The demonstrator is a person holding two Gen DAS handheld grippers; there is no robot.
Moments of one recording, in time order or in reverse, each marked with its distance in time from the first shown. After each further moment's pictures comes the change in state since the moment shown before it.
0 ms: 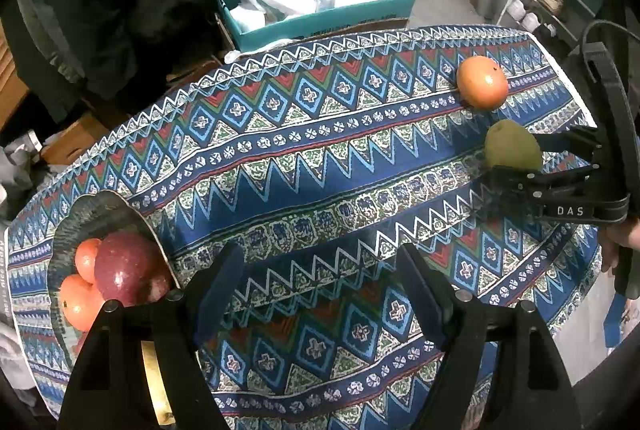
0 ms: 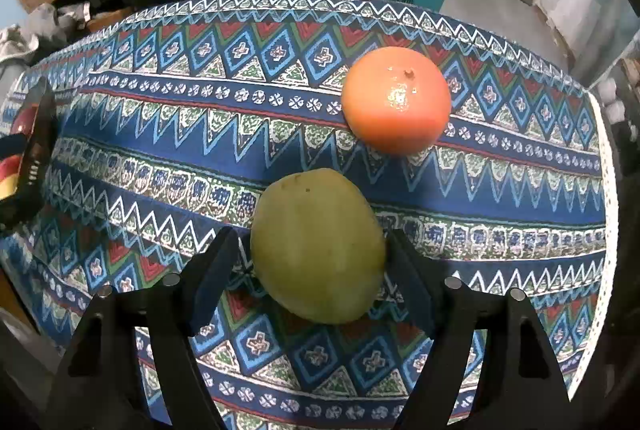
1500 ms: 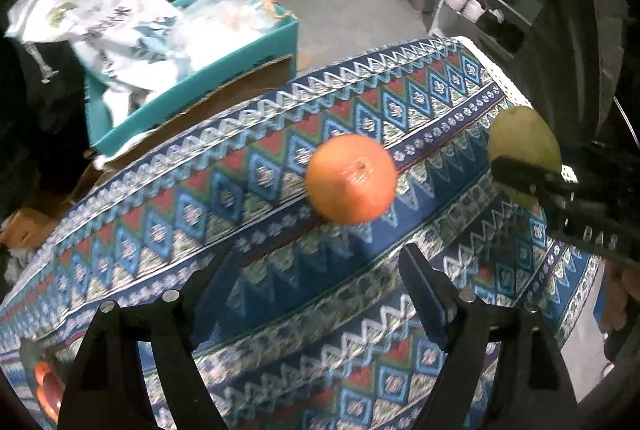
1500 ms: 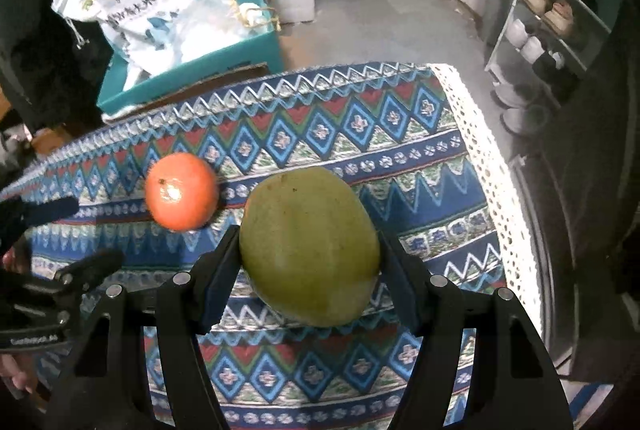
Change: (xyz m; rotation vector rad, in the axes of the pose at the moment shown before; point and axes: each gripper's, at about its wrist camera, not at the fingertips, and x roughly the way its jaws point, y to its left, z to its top) left arm 0.051 -0.149 0.117 0.164 -0.030 -0.140; right arm -0.067 -0.143 -0.001 0.294 -0.148 -0.145
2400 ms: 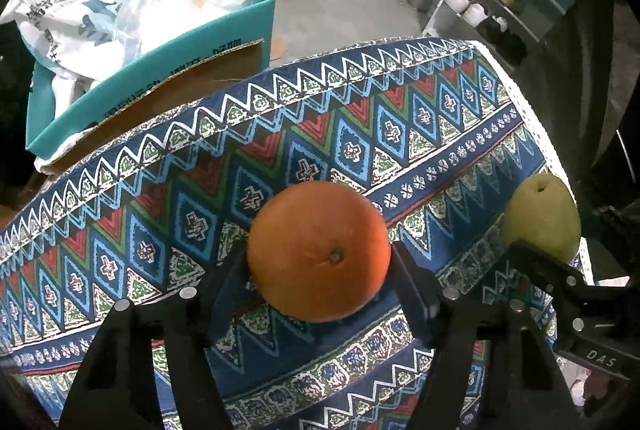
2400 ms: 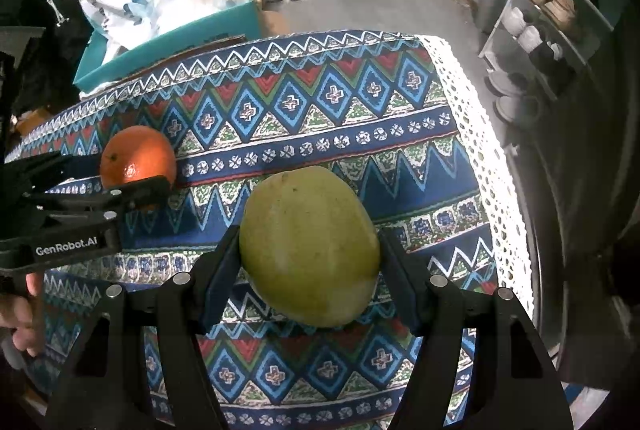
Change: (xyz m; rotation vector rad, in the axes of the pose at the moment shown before) left arm 0.060 -0.007 0.032 -0.079 0.040 -0.102; right arm 0.019 -0.015 -0.005 0.001 0.057 -0.025
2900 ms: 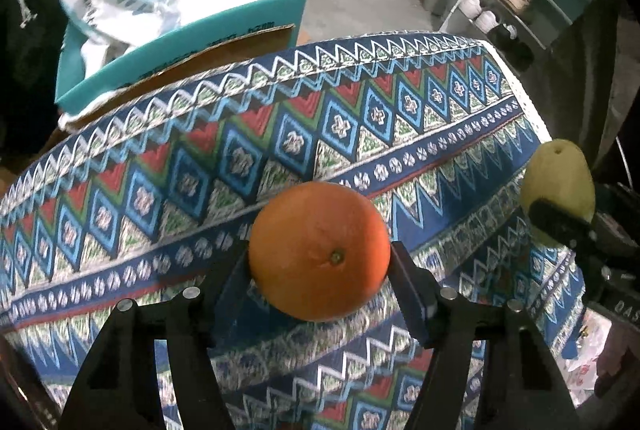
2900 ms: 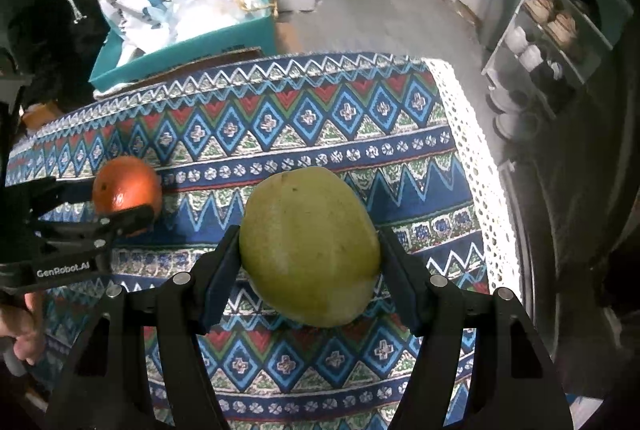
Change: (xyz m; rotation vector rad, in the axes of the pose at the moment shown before) left arm -0.027 0.021 -0.036 -0.066 0.006 0.013; right arm -0.027 0.016 -0.001 -0.053 -0.047 -0.005
